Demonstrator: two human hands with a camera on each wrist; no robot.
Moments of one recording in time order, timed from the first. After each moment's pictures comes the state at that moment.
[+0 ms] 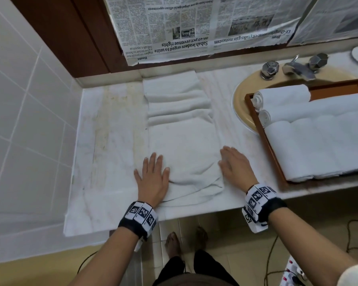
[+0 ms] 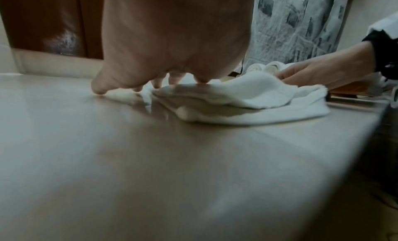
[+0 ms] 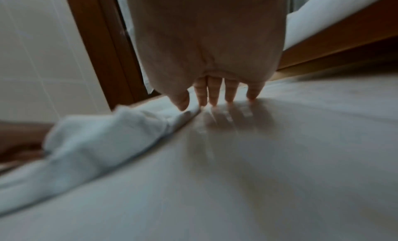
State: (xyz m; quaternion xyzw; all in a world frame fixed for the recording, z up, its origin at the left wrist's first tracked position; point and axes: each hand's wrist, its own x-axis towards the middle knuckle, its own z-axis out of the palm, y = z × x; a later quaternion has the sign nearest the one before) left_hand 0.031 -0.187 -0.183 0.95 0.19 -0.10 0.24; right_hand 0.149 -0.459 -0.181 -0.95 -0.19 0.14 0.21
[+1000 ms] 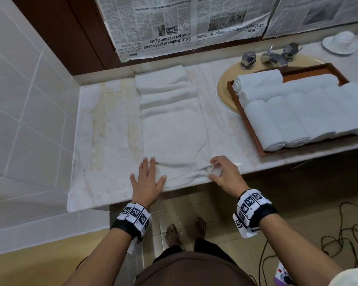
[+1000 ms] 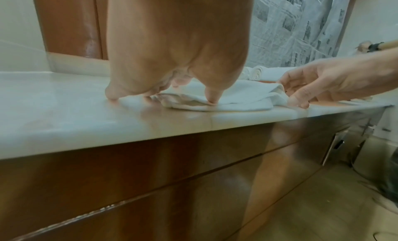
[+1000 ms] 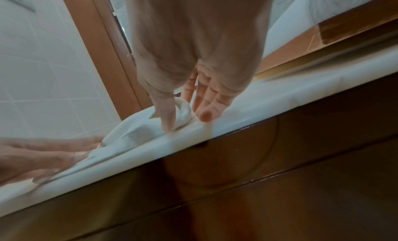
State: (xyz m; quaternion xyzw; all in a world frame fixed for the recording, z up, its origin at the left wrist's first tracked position) left_hand -0.051 -0.211 -0.184 0.96 0.16 -0.13 0.21; right_hand 0.037 -0.491 -0.164 -0.89 -0.14 0.16 0.40
